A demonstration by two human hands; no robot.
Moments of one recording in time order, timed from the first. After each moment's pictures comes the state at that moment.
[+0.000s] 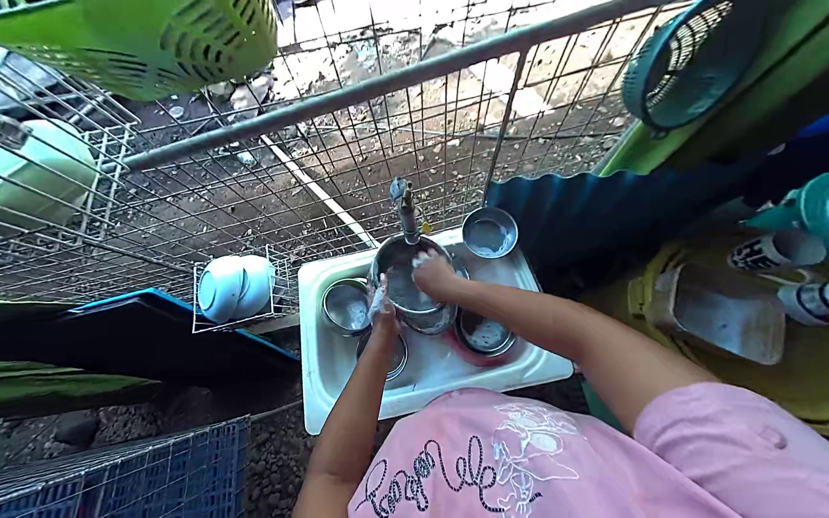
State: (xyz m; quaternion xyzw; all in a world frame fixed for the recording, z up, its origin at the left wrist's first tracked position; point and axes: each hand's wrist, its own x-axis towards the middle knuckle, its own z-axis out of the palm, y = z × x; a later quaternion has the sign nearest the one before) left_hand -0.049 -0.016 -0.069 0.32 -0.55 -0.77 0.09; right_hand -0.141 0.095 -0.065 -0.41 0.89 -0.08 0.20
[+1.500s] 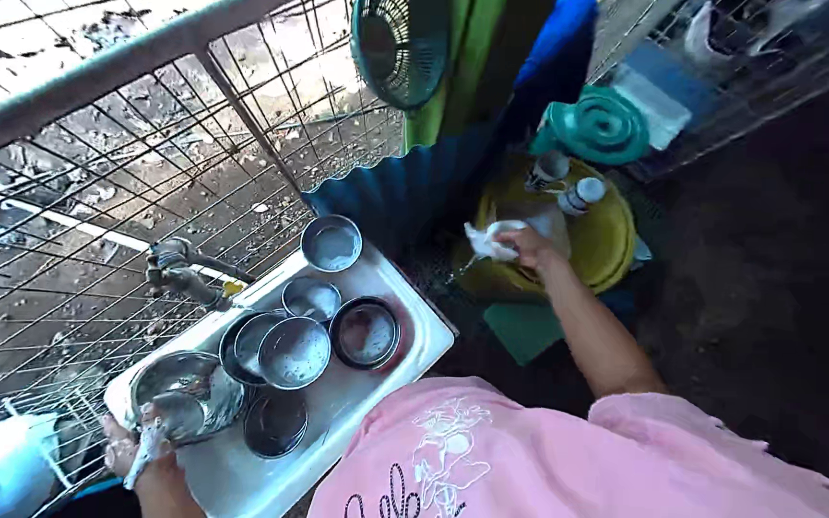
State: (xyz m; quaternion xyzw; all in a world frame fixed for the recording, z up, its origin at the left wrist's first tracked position) left_hand -0.028 -0.134 -0.087 0.36 -0.85 -0.39 0.08; right_hand -0.087 0.512 -0.008 0.28 0.74 -0.60 0.11
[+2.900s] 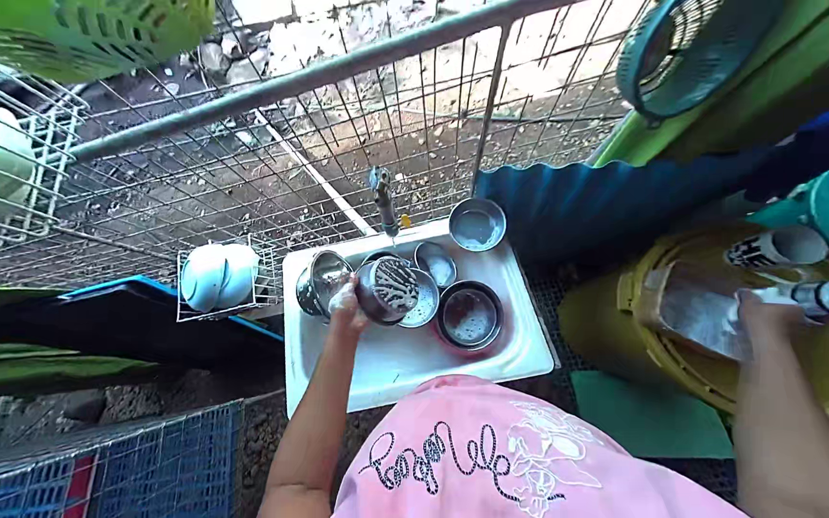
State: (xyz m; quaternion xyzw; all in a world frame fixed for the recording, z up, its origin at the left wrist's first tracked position) left_hand -0.045 -0.030 -0.034 0.40 -0.45 -0.80 0.03; right_hand -0.094 0.567 -0.027 0.41 0.84 -0.35 -0.07
